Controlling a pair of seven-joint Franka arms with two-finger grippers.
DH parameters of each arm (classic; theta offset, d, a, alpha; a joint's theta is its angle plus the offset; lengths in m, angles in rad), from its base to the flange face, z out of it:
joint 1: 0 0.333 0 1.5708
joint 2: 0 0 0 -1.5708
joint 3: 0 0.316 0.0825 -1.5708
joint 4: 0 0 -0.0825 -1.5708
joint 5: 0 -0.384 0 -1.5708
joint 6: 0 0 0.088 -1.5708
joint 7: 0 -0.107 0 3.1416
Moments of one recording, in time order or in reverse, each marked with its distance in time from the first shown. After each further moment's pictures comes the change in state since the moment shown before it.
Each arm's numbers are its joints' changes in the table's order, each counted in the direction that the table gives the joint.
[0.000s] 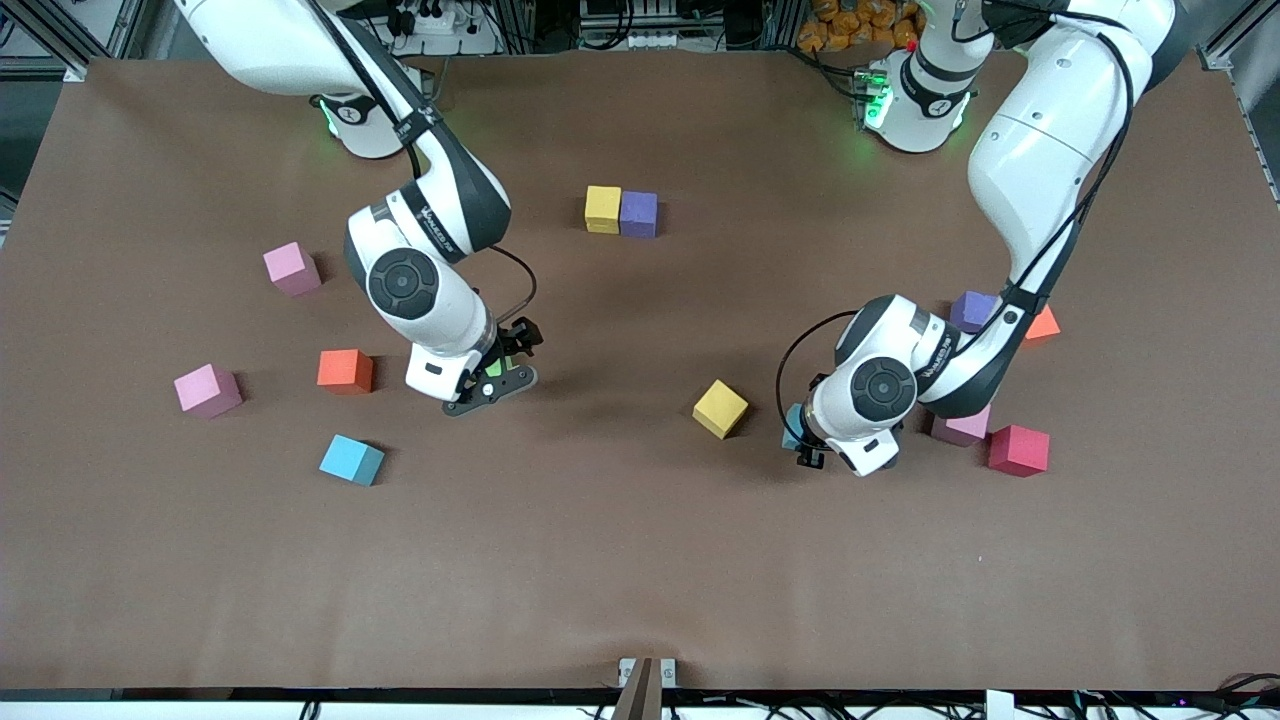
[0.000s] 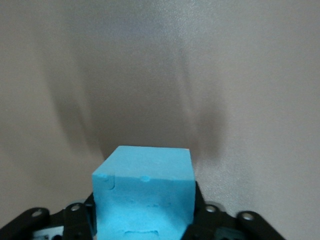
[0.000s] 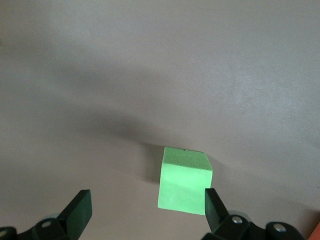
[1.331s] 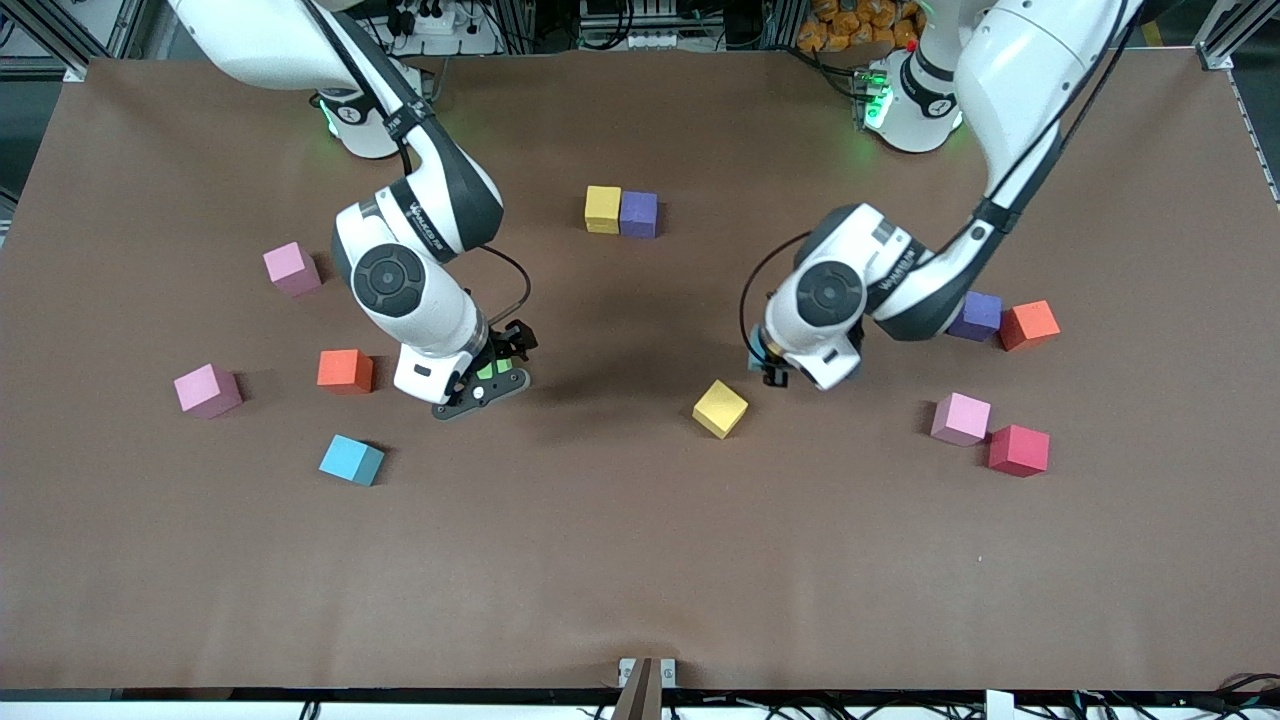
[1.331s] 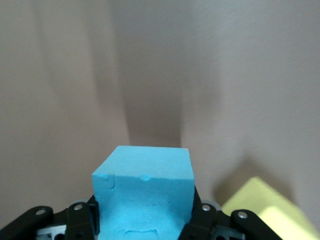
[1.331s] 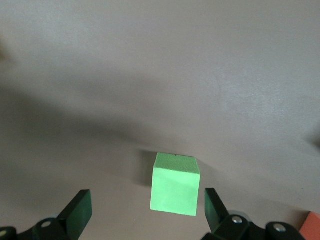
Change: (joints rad) left arm 0.004 0.250 -0.177 0.308 0.096 -0.055 0.312; right arm -0.018 0.013 -0.006 -0.017 0.002 -0.006 0.002
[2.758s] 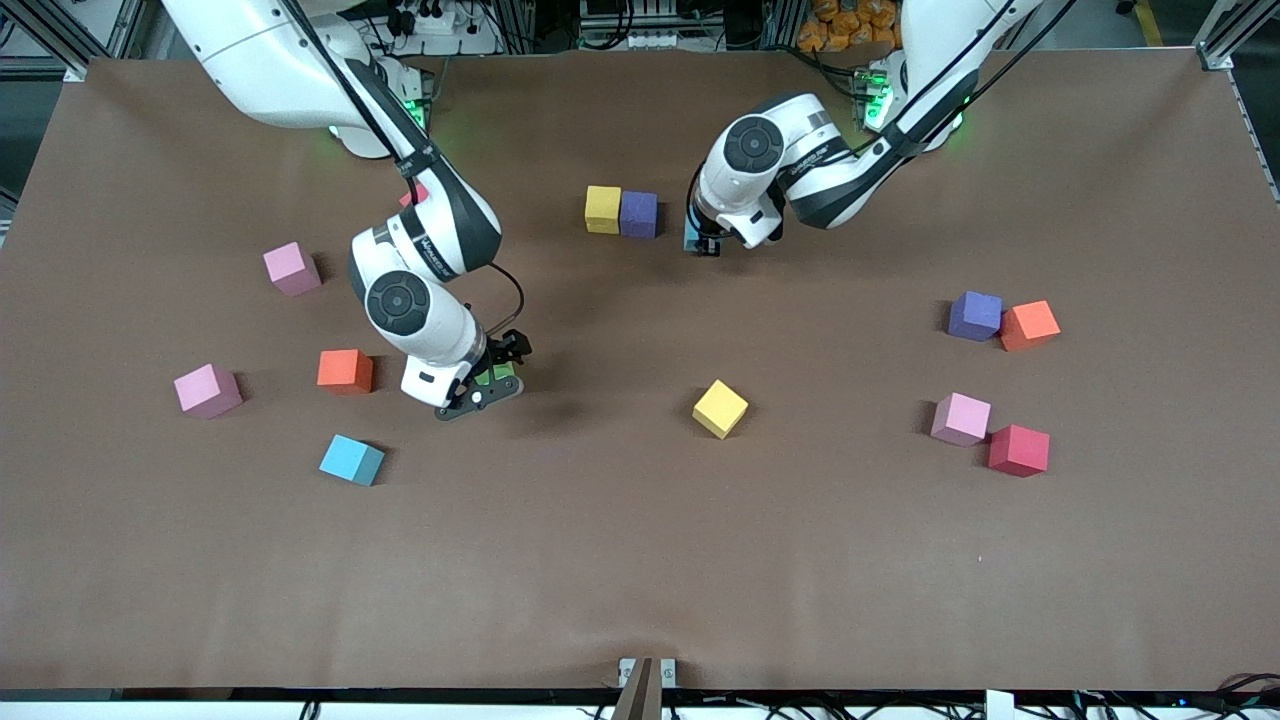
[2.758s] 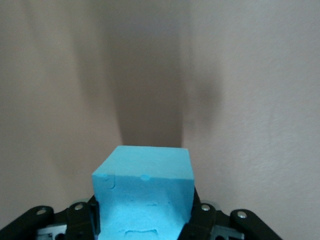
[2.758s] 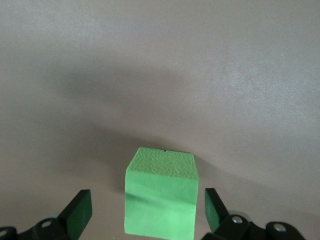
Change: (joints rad) left arm 0.108 0.082 -0.353 0.451 0.029 0.362 0.306; right arm -0.023 -0.059 -0.002 0.150 0.001 0.178 0.008
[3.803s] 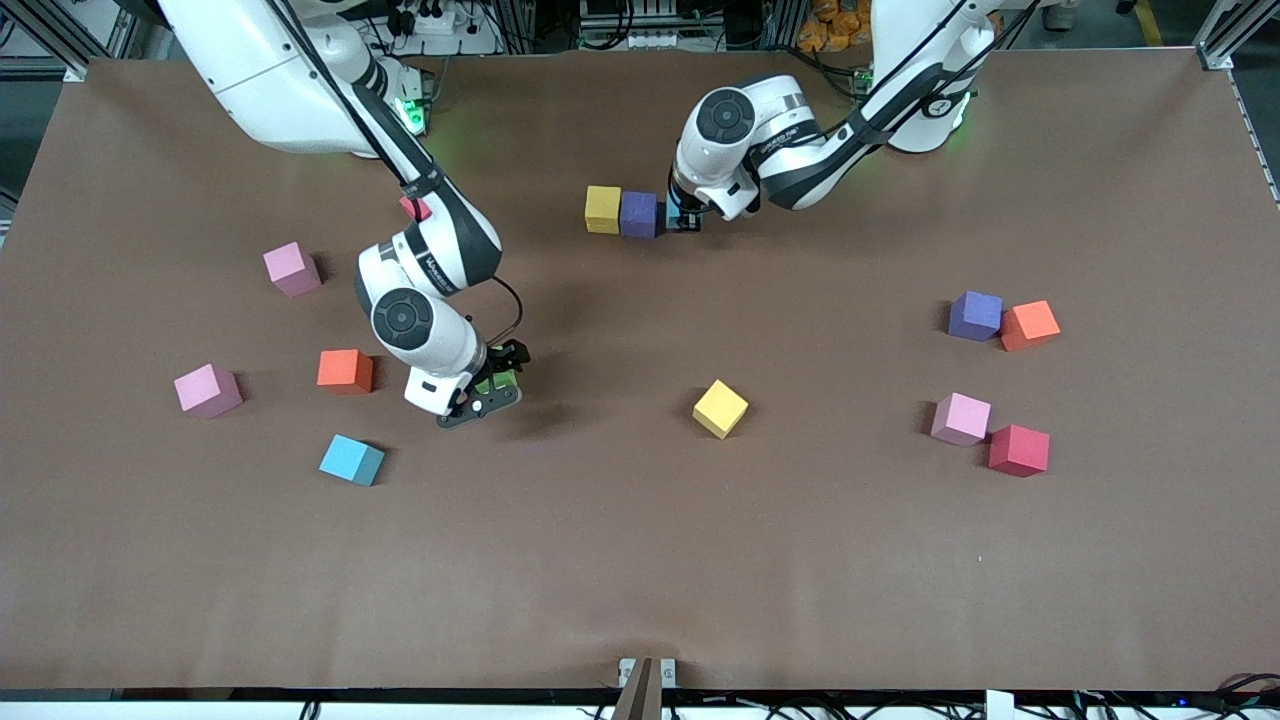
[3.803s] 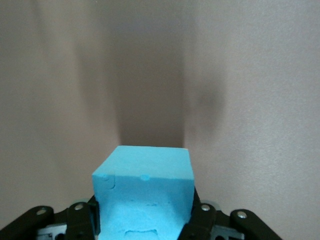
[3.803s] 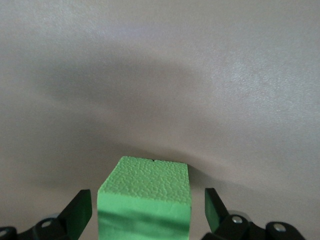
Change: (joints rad) left arm -0.112 -0.015 0.015 0.007 -0.022 0.037 0.144; right arm -0.010 -0.067 -0.004 0.003 0.015 0.056 0.000
